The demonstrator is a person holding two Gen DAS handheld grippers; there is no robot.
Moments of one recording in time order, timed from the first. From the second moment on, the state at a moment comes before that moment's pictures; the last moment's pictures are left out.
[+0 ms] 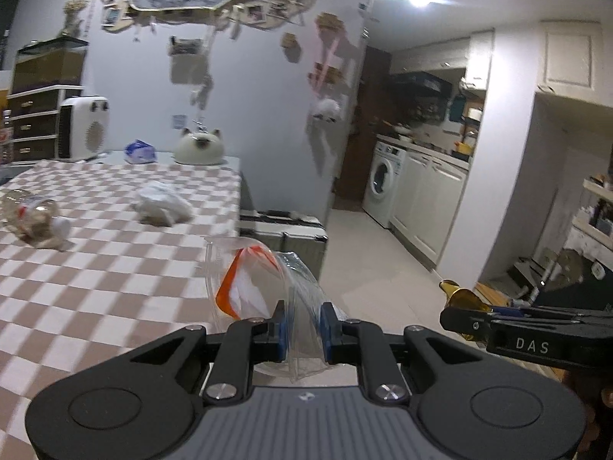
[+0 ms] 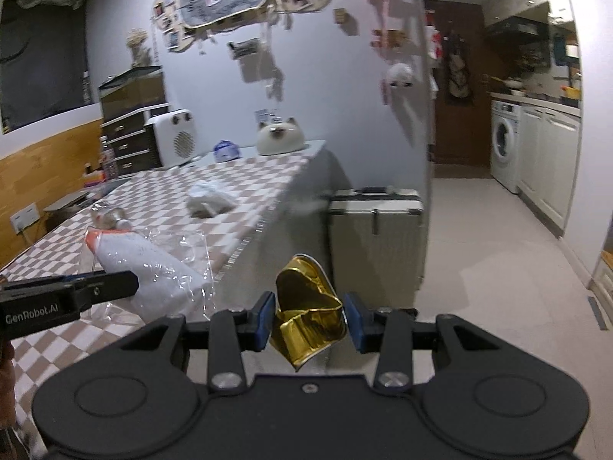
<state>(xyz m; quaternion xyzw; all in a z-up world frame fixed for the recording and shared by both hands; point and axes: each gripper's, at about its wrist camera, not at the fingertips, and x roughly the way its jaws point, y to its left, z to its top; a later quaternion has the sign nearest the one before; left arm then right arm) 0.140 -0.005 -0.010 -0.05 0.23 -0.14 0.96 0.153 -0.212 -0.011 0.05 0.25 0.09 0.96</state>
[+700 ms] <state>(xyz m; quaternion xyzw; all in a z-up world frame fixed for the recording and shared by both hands) 0.173 -0.119 -0.120 -0.03 0.35 -0.20 0.91 0.137 -0.331 -0.099 0.11 0.31 0.01 0.94</state>
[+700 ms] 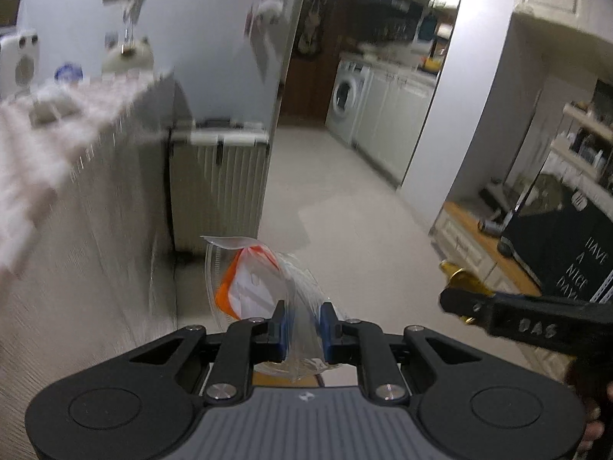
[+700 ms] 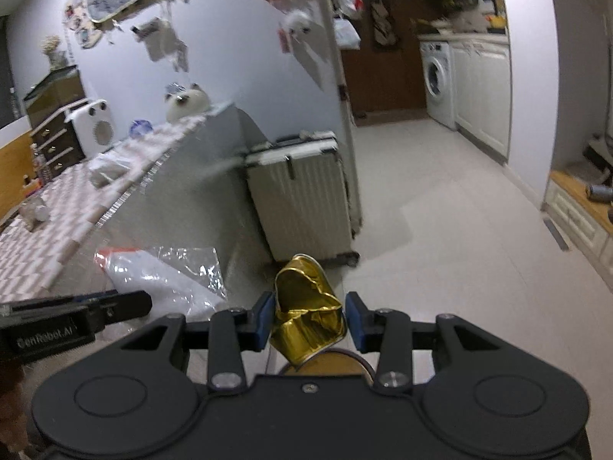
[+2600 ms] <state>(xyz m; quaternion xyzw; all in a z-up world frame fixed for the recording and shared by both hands) 0.356 -0.166 -0.531 -0.07 0.63 -0.20 0.75 0.311 -0.345 -0.425 0.25 0.55 -0.03 0.80</state>
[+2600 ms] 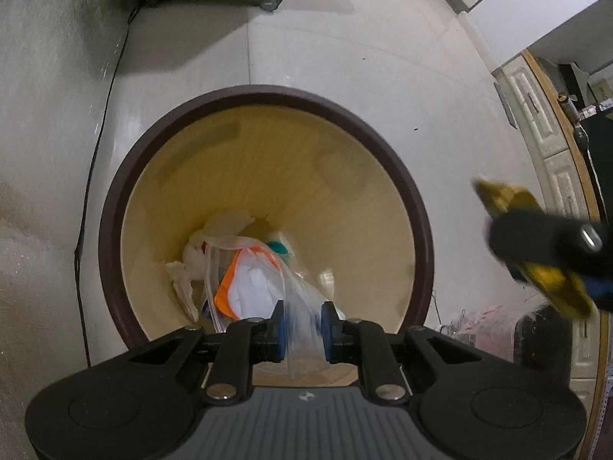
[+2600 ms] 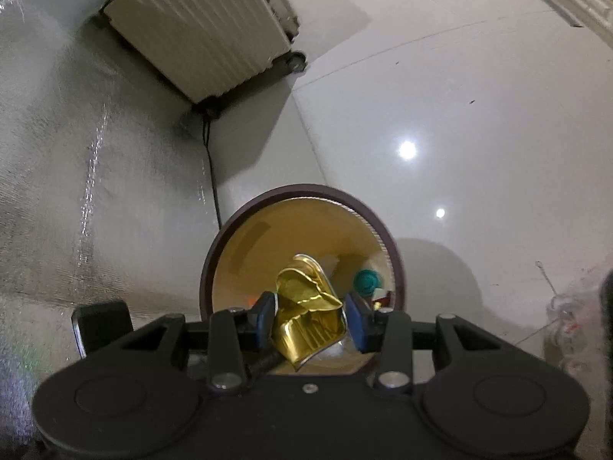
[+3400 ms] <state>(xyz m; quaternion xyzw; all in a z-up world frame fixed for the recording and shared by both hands) 0.346 -0.176 -0.529 -0.02 0.63 -0.19 0.75 0.351 -0.338 -0.490 0.25 0.58 -0.04 0.77</state>
